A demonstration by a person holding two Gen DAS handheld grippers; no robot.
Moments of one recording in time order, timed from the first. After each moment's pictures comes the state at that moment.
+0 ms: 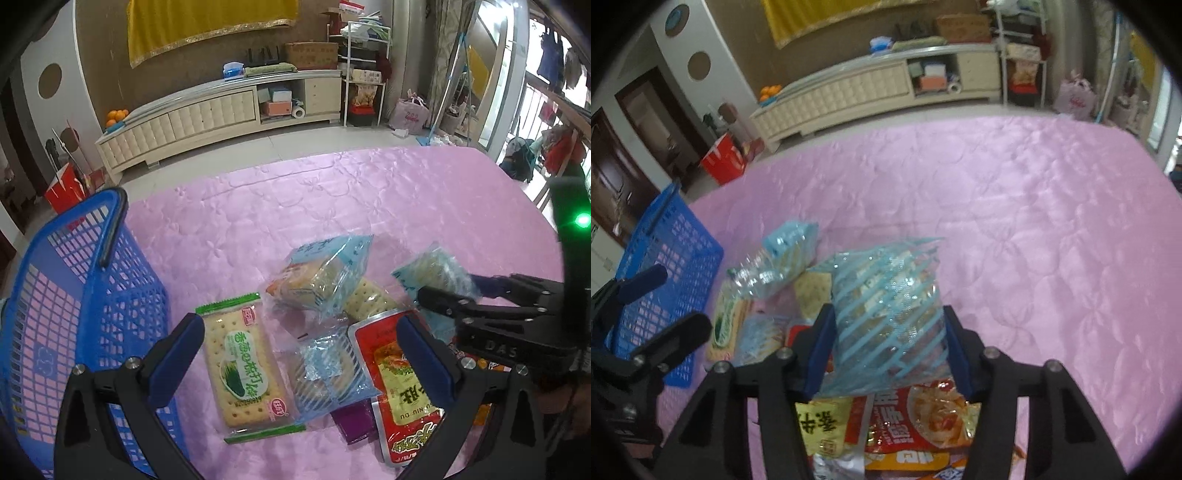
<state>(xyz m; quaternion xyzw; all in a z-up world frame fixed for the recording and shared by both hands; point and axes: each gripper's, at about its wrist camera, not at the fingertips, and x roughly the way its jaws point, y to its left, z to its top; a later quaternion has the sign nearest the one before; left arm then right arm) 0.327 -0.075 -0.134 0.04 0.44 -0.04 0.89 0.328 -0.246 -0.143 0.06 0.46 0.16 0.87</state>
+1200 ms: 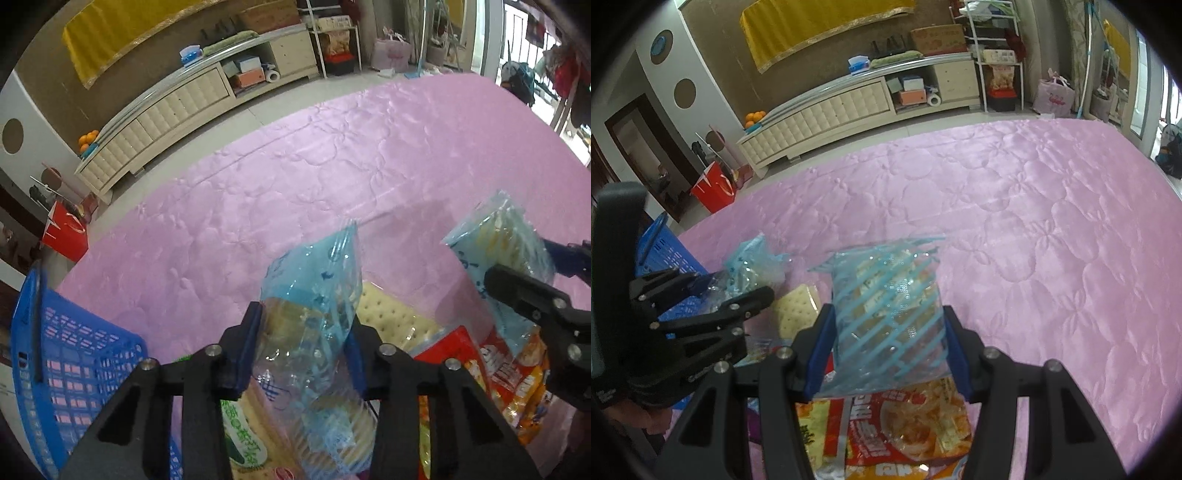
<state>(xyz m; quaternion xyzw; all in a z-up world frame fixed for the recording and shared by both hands) 0.401 -0.106 -0.176 0.15 0.50 -0.05 0.85 0.338 -0.271 -0.149 0.09 0.44 0.14 0.88</state>
